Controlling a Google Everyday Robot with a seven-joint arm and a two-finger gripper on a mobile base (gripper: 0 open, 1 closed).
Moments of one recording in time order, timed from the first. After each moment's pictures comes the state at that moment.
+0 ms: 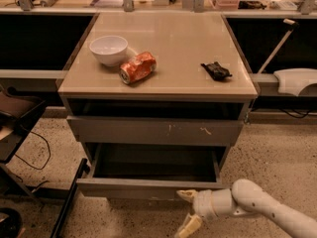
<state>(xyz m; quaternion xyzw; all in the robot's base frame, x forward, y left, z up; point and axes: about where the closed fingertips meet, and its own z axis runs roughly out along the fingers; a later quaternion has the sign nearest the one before) 0.418 -0.068 0.425 -0.52 0.70 0.37 0.33</state>
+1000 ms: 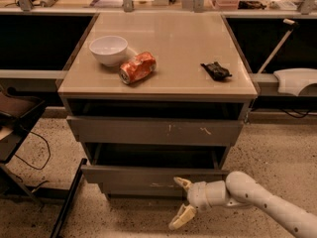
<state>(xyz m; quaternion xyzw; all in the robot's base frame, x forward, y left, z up) 0.450 -0.054 0.432 -0.51 0.69 0.38 0.35</state>
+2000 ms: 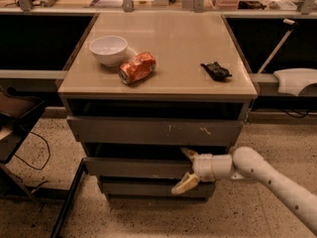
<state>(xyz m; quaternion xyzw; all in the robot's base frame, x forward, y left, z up) 0.539 -0.074 0.494 -0.50 0.68 0.35 0.41</state>
